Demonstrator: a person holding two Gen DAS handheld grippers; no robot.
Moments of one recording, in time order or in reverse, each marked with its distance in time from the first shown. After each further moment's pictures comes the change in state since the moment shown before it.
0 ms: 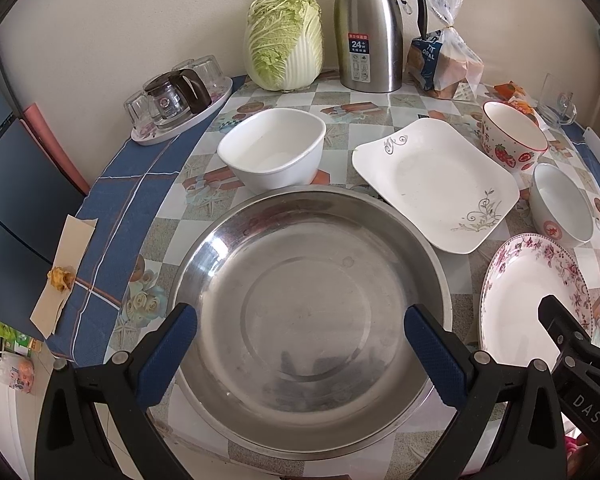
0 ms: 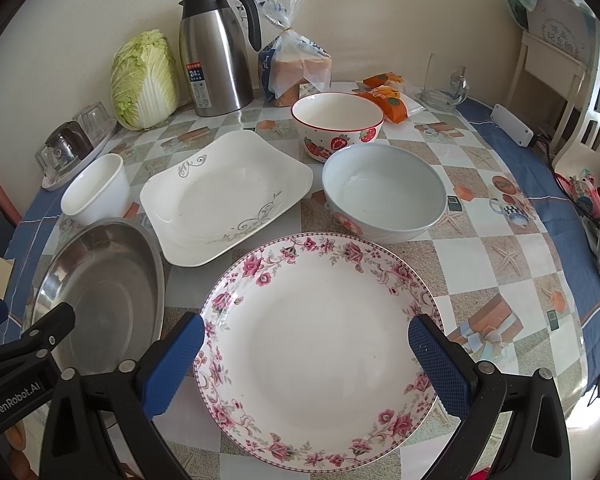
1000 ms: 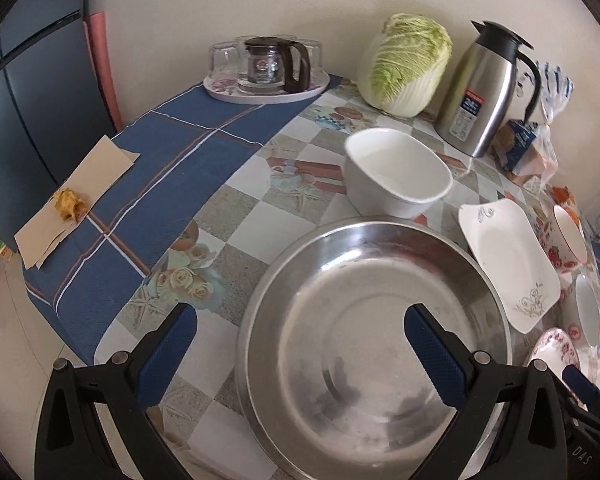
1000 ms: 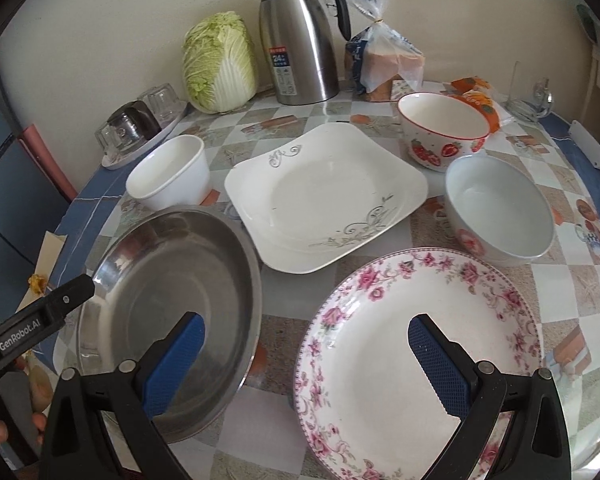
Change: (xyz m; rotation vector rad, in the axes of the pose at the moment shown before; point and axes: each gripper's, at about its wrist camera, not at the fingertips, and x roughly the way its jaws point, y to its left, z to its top) left arm 0.032 0.111 -0.013 -0.390 -0.054 -0.030; right arm 0.020 0.054 0.009 -0.106 0.025 0.245
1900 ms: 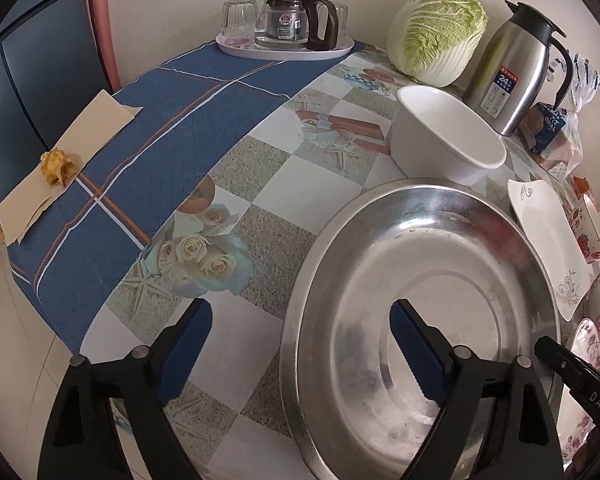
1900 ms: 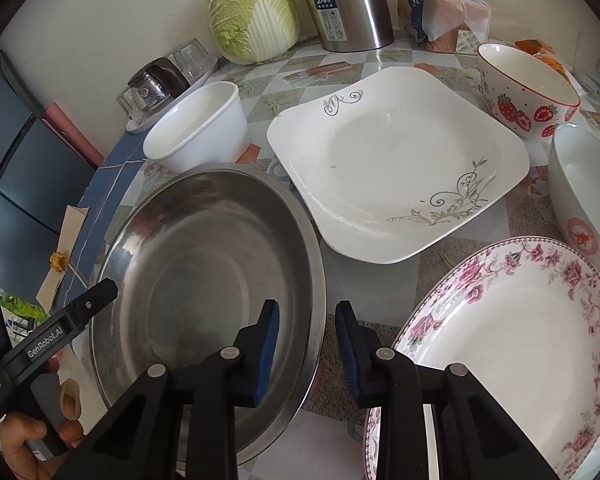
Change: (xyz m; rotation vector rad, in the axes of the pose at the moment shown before) left arm 0.049 0.029 -0.012 -0.008 0.120 -0.001; right arm 0.062 0.021 0.005 -0.017 0.161 0.149
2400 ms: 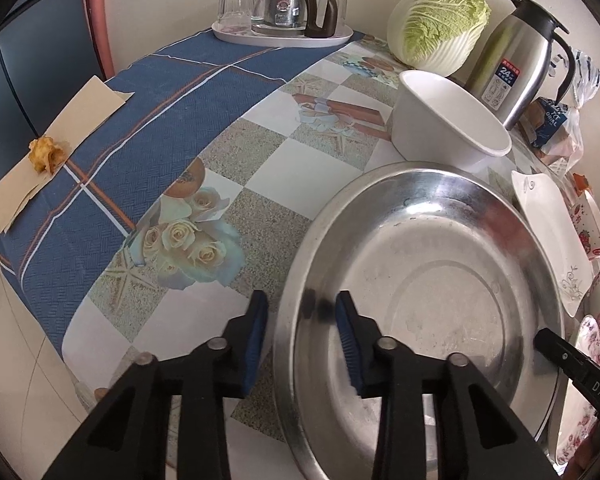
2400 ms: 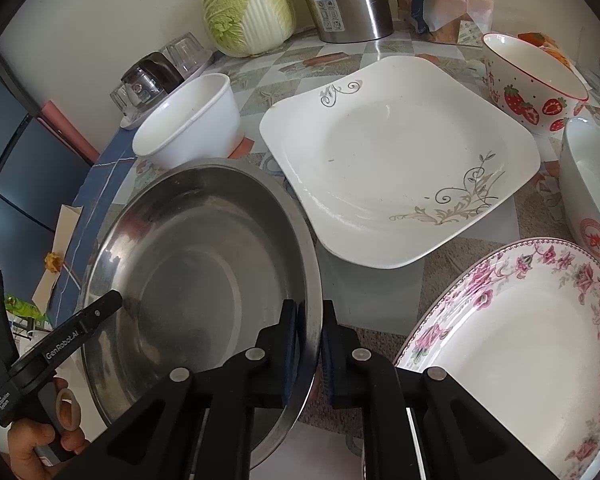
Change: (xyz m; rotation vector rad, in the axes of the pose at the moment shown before) left arm 0.010 -0.001 -0.005 -0.006 0.017 -0.035; right arm 0.010 -0.002 0.002 0.003 0.017 0.000
